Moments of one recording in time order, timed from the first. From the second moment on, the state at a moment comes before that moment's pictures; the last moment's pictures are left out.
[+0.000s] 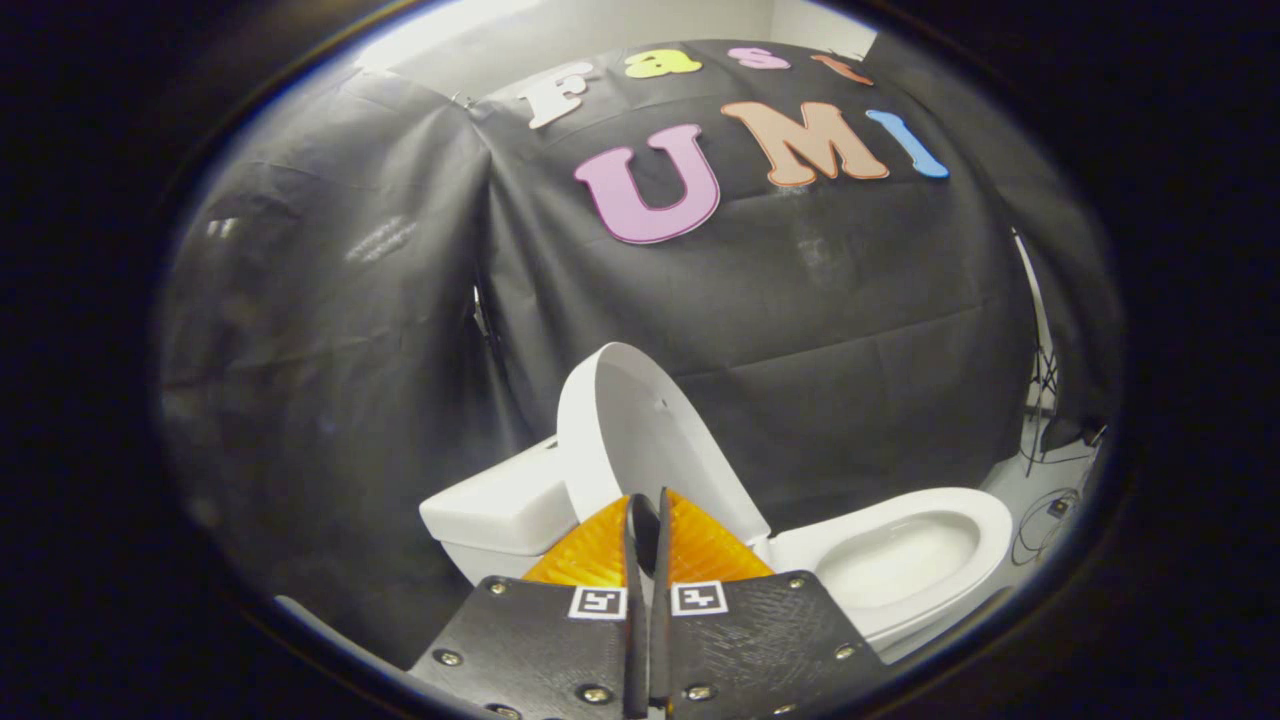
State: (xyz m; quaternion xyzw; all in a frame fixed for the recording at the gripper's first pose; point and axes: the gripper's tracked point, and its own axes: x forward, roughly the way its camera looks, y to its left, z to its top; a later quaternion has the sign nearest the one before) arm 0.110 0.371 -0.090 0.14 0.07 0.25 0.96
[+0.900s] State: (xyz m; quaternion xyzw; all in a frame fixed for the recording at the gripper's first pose) arm 0.106 0.347 -0.081 0.11 0.08 0.24 0.96
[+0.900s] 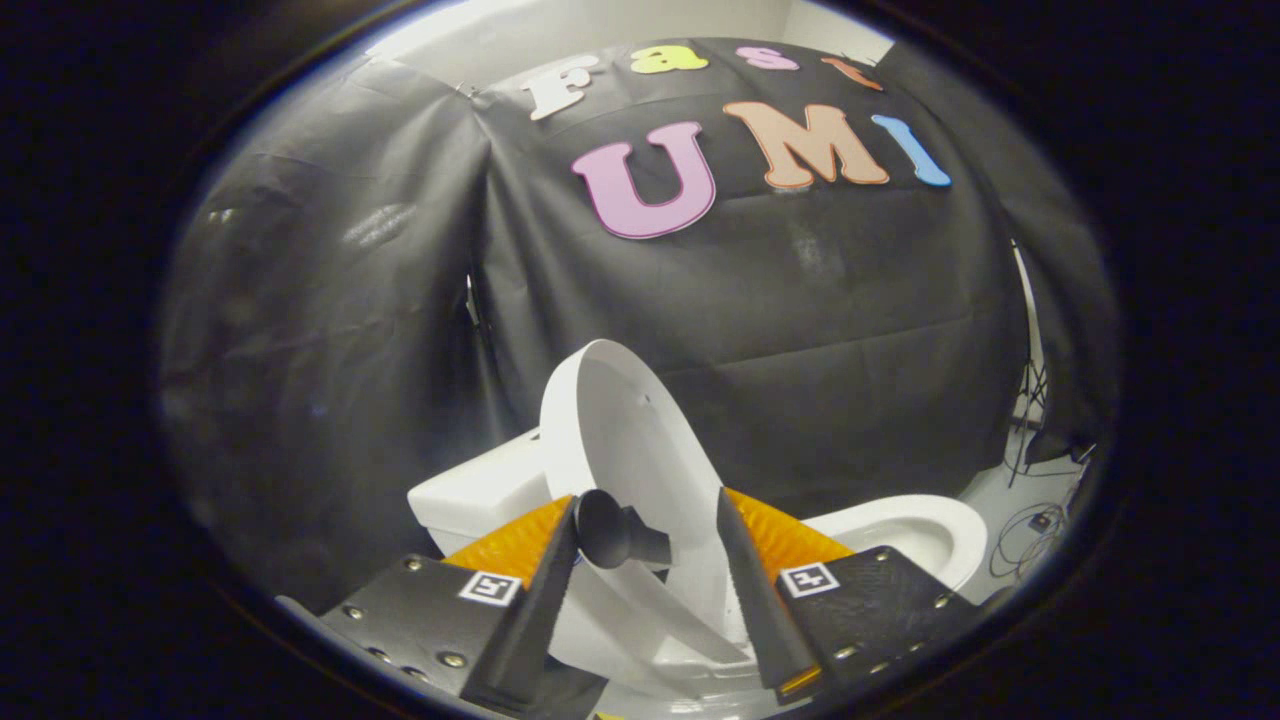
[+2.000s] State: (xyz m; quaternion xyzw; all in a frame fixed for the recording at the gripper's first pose) arm 0.180 0.012 0.013 -0.01 -0.01 0.11 0.99
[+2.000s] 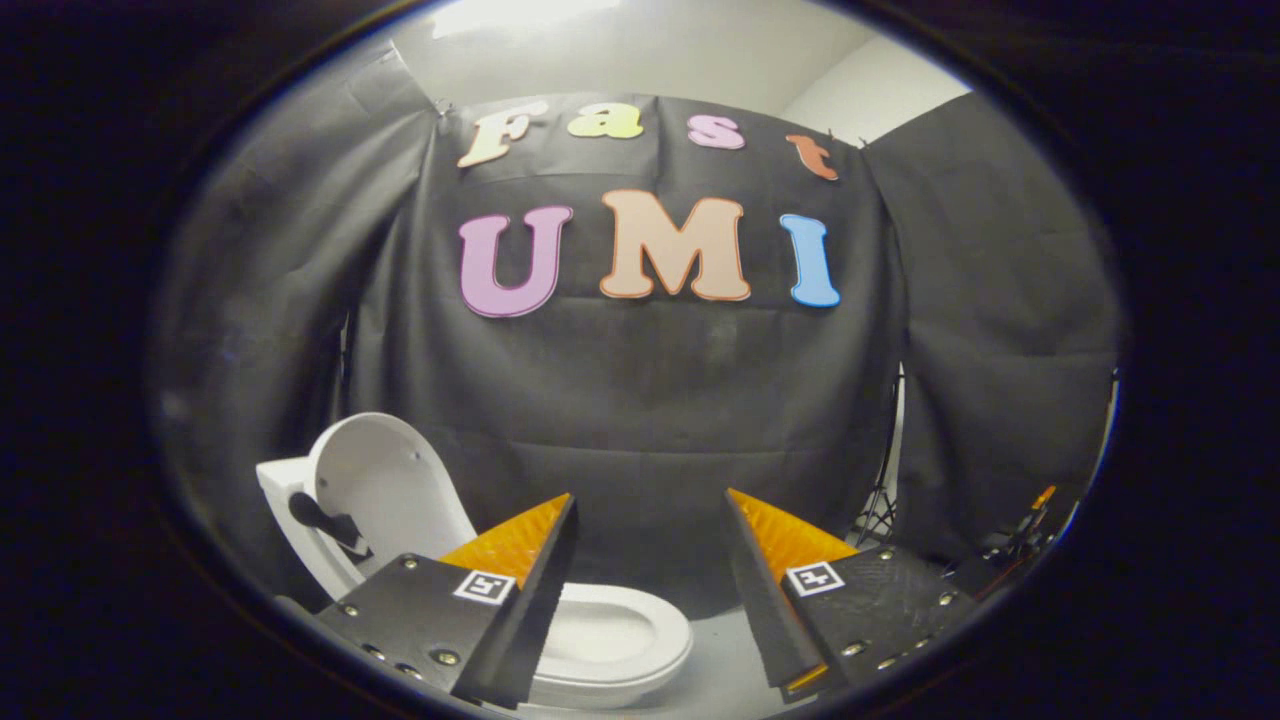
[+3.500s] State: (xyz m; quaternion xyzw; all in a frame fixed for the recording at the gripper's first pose) arm 0.271 -0.105 0.004 0.01 -0.02 0.16 0.99
